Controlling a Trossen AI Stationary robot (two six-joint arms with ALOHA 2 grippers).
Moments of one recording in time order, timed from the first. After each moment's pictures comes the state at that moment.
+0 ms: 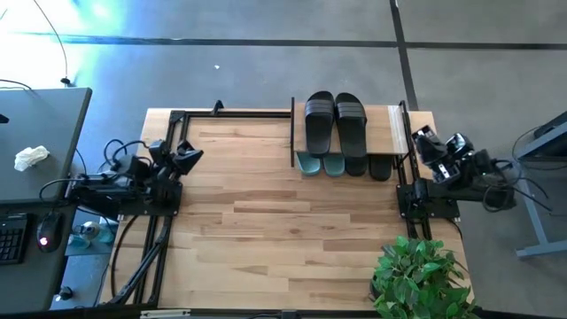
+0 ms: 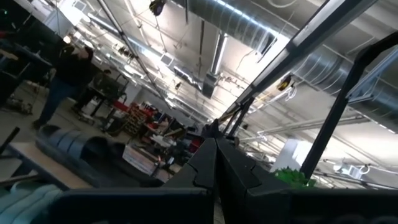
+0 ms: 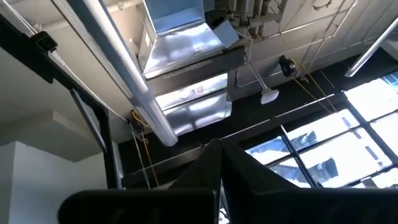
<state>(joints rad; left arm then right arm) 0.13 0.01 0.11 0.37 -0.23 -0.51 -0.06 0.01 0.30 0.53 0.13 0.33</state>
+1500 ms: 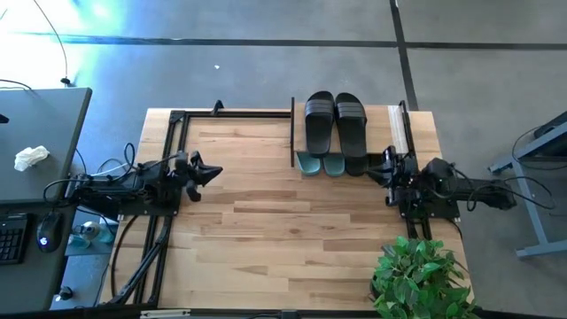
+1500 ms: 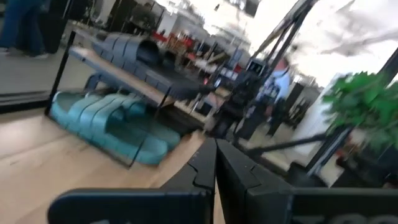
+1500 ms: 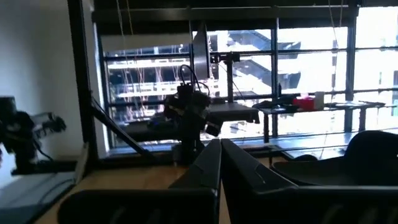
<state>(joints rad) 0.13 0.01 0.01 0.08 -0.22 -0.47 -0.06 0.01 0.06 0.20 0.01 0.08</state>
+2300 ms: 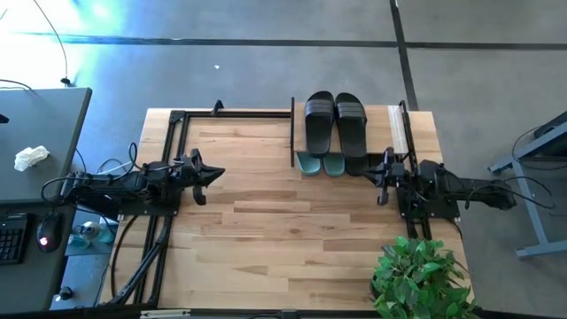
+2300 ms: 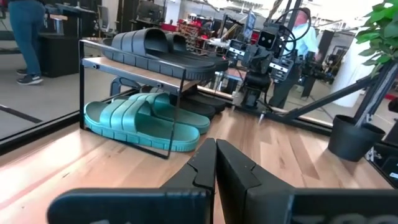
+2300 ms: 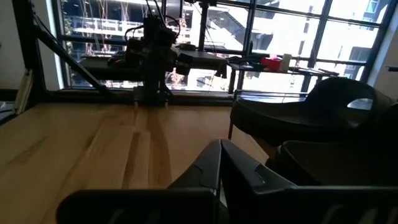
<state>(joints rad) 0.13 0.08 0.01 0.05 -0.24 -0.21 -0.06 0.01 0.06 -0.04 0.13 -0.12</state>
